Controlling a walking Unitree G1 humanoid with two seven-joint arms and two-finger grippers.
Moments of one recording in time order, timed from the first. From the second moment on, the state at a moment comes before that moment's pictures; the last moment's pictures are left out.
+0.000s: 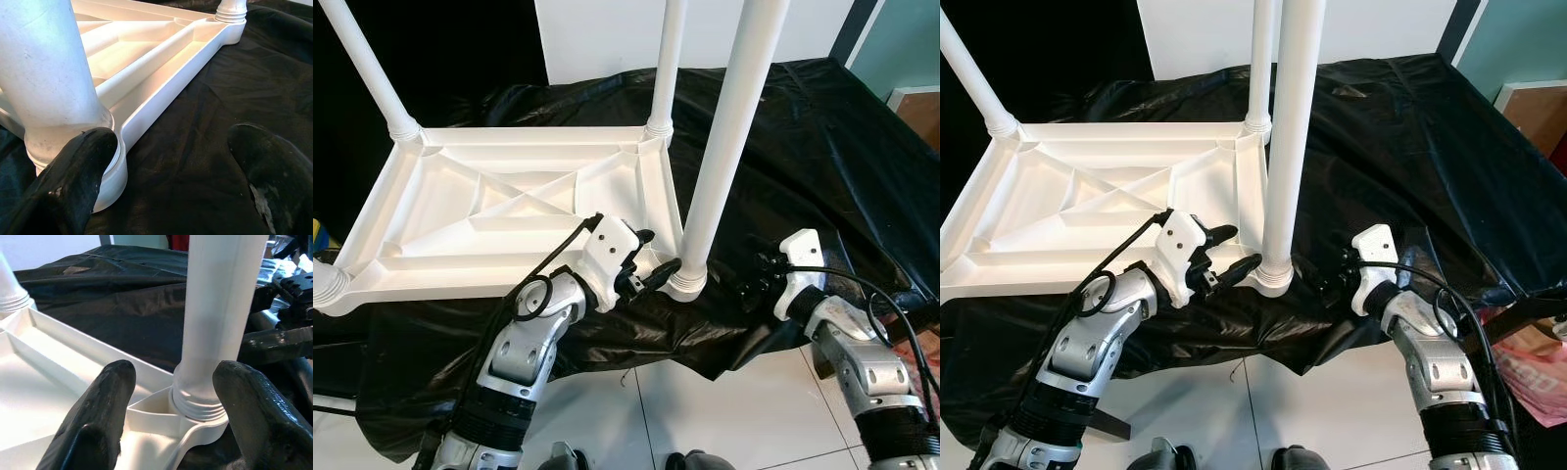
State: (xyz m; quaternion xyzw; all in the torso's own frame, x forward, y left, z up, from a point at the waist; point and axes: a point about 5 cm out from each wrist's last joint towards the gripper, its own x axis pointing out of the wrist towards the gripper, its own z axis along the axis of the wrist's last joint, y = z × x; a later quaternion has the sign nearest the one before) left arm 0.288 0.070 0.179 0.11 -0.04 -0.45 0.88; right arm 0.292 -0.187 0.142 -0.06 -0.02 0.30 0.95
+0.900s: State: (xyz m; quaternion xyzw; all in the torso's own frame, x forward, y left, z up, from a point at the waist) left arm 0.287 0.083 0.179 0.14 -0.02 -0.44 0.89; right arm 0.296 -0.154 0.164 -0.06 -0.01 0.43 0.90
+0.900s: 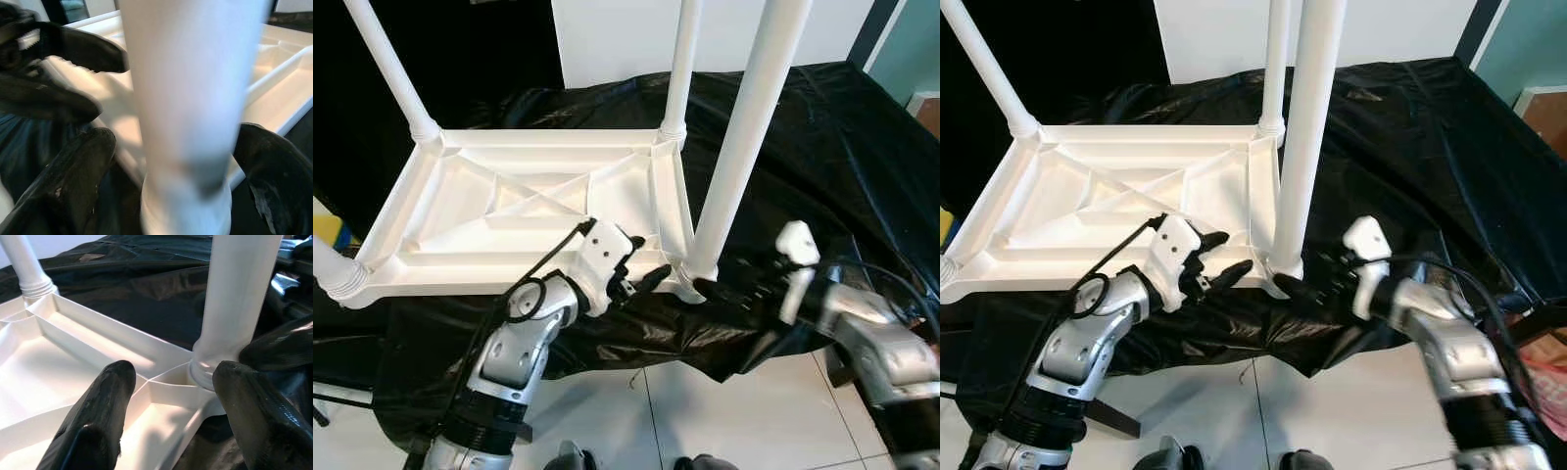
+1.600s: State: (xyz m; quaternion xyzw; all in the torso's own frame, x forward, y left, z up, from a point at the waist) left arm 0.288 0.082 0.179 0.14 -0.02 -0.44 0.89; right arm 0.347 -0.169 0.159 -0.08 -0.02 0.32 0.94
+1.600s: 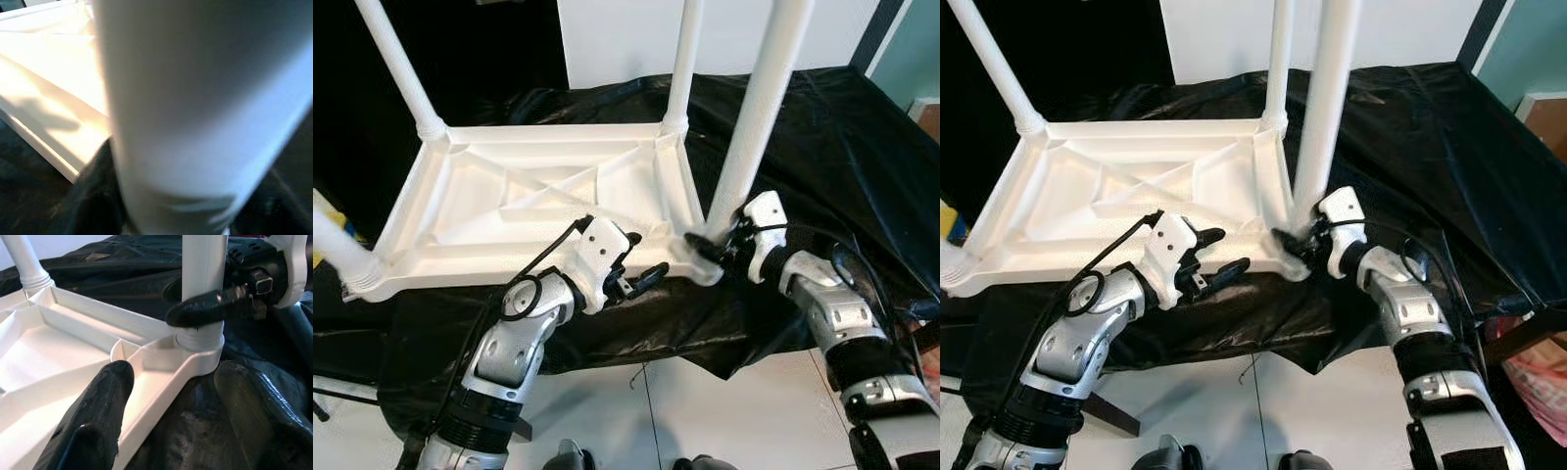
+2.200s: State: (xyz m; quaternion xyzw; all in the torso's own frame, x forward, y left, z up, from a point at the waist) left arm 0.296 0.058 0.188 0.11 -0.04 -0.46 0.88; right arm 0.347 -0.143 0.150 0.02 -0.03 0.04 1.00
